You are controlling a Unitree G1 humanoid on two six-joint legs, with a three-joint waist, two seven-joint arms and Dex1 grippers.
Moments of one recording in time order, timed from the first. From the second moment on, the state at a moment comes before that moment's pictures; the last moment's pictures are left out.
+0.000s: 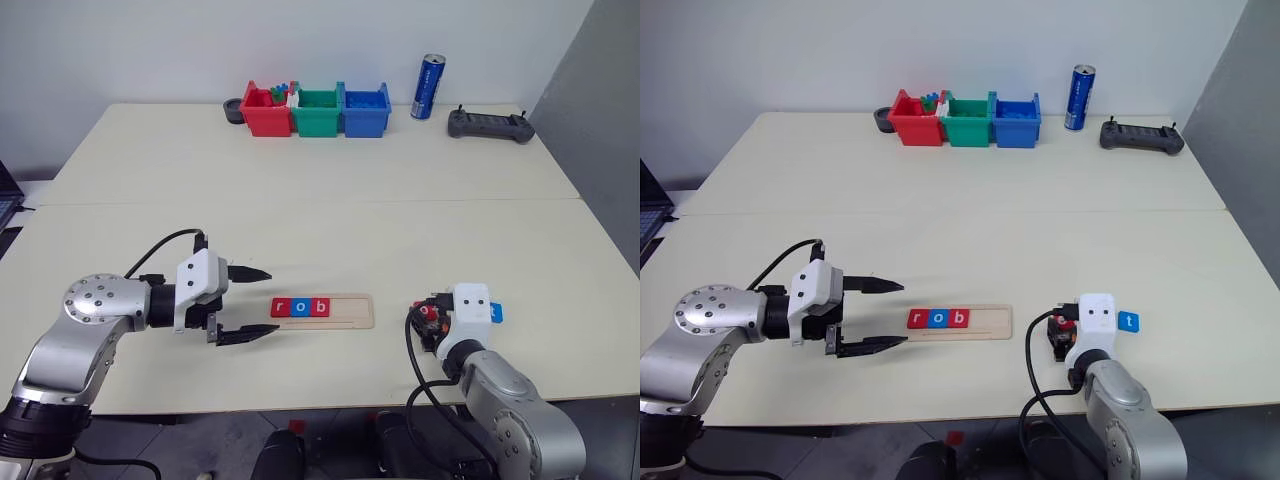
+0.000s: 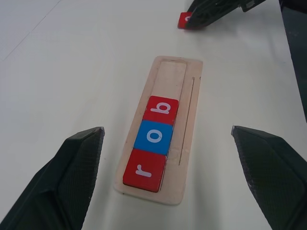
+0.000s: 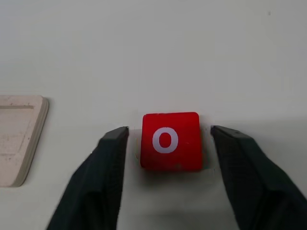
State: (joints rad) left arm -0.14 0.90 0.08 -0.23 -0.41 0.25 -1.23; right arm 0.07 0.04 0.01 -0.80 0.10 1.14 0.02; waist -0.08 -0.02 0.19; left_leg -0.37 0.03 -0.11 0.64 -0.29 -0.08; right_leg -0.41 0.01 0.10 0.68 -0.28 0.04
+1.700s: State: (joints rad) left arm -0.09 0.90 0.09 -0.23 -0.41 0.21 -1.17; right arm -0.50 -0.63 0.38 -0.28 0.20 0.60 1.06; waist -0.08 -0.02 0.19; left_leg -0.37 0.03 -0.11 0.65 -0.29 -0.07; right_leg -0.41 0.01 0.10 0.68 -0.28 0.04
